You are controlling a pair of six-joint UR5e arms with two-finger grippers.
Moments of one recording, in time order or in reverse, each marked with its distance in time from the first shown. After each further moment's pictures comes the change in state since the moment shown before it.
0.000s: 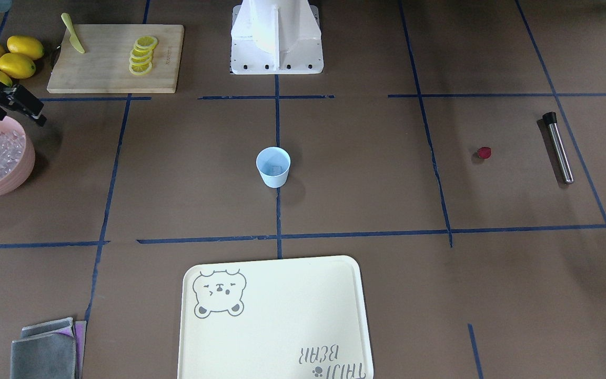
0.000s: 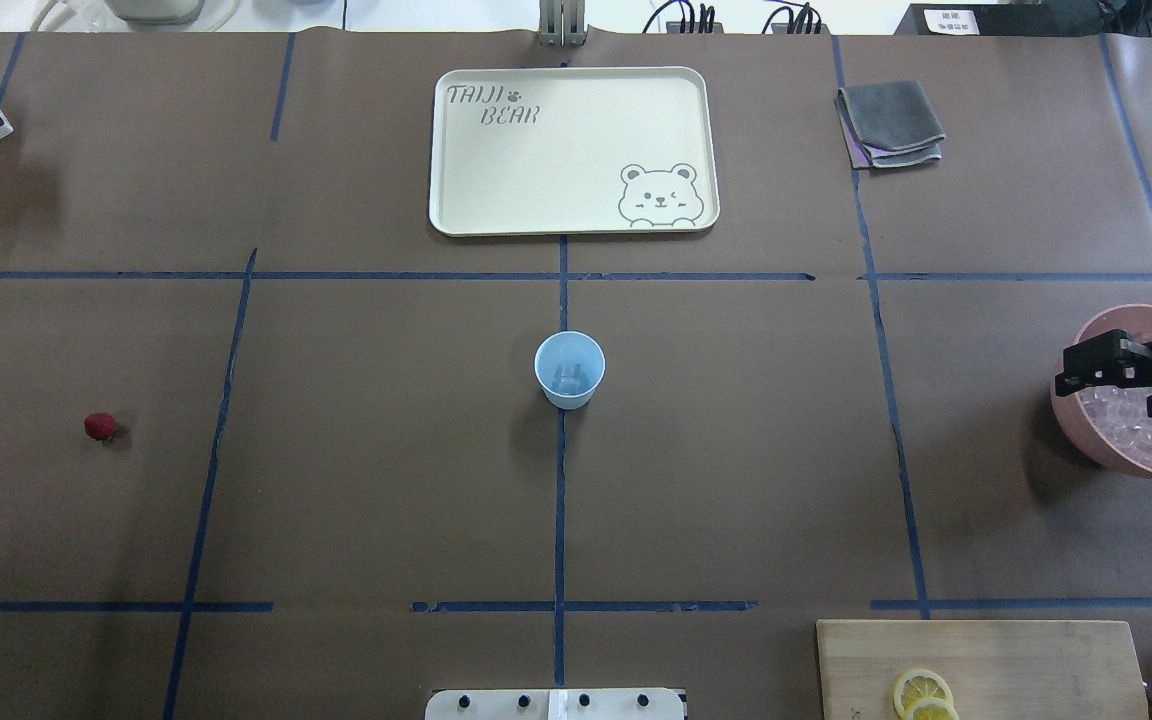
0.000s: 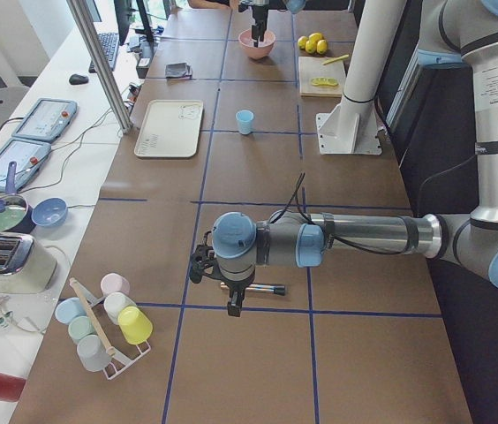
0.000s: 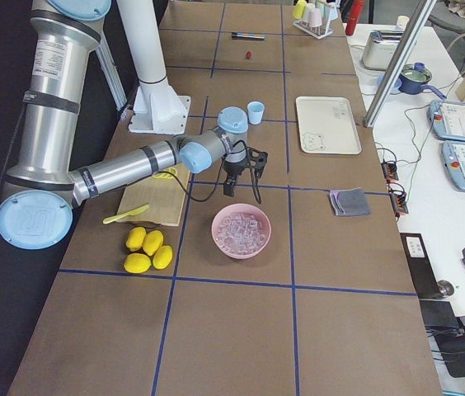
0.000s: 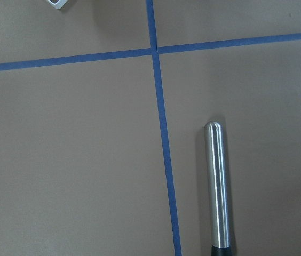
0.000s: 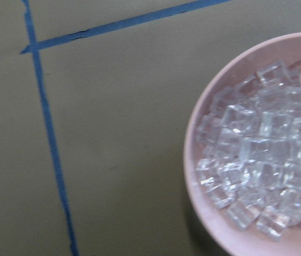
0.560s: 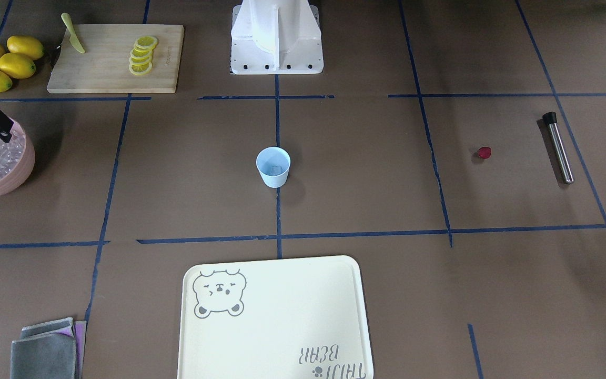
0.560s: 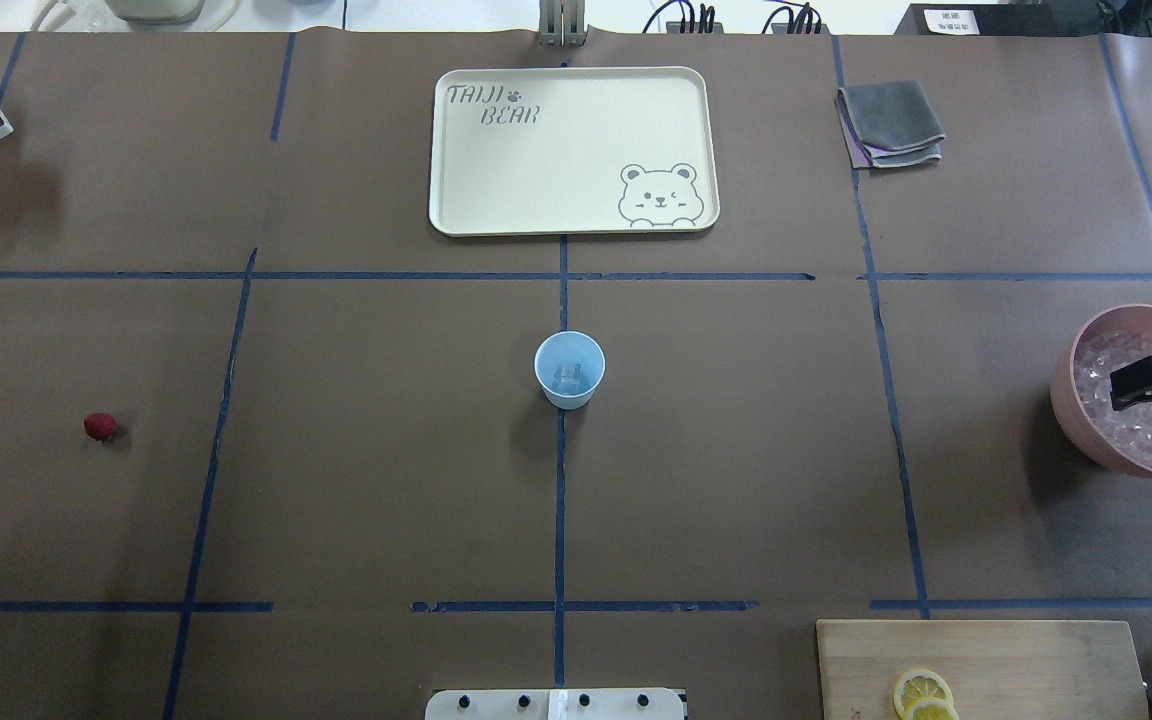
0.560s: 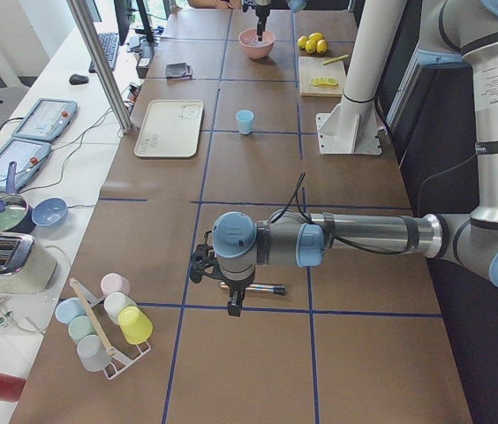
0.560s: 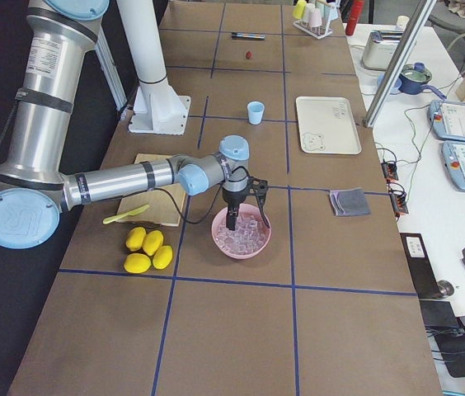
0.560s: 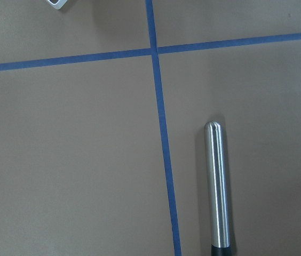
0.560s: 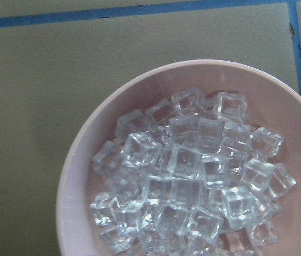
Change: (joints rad) left arm 0.000 0.001 0.000 0.000 0.000 0.000; right arm 0.015 -0.023 -0.118 -0.001 -0.103 -0.240
